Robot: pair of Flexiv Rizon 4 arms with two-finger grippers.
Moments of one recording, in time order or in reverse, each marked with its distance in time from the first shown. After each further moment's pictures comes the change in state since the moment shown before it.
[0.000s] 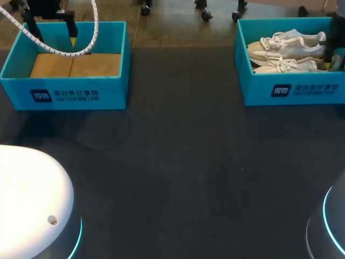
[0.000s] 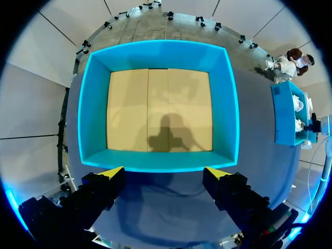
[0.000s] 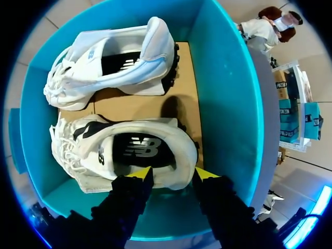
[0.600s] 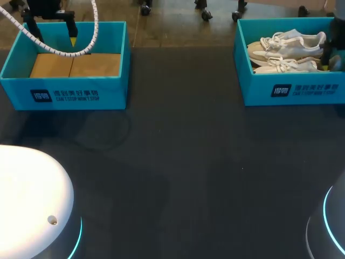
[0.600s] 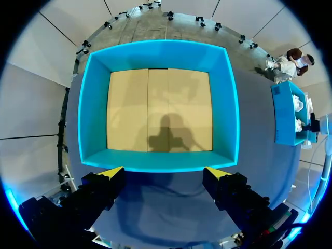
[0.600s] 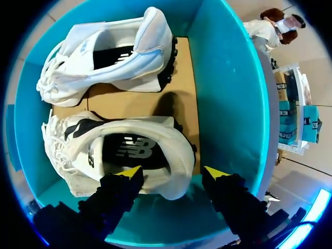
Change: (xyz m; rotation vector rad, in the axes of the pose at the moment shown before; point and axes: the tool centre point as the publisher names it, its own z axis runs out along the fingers) left arm 0.000 0.000 0.000 0.000 0.000 0.000; right arm -0.005 0.000 0.011 0.022 -0.023 -0.029
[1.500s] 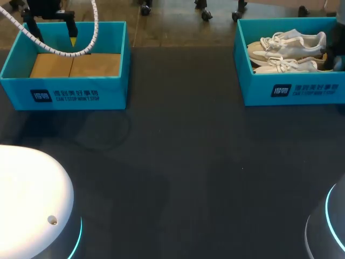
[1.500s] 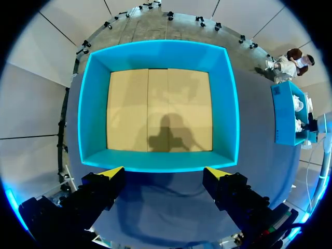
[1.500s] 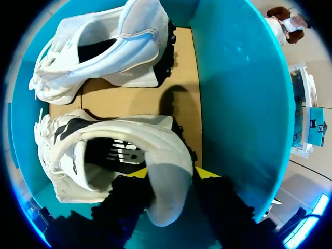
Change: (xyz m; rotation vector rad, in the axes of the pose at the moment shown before) left arm 0.000 0.000 0.000 0.000 0.000 0.000; right arm -0.006 0.002 0.022 0.027 0.040 -0.018
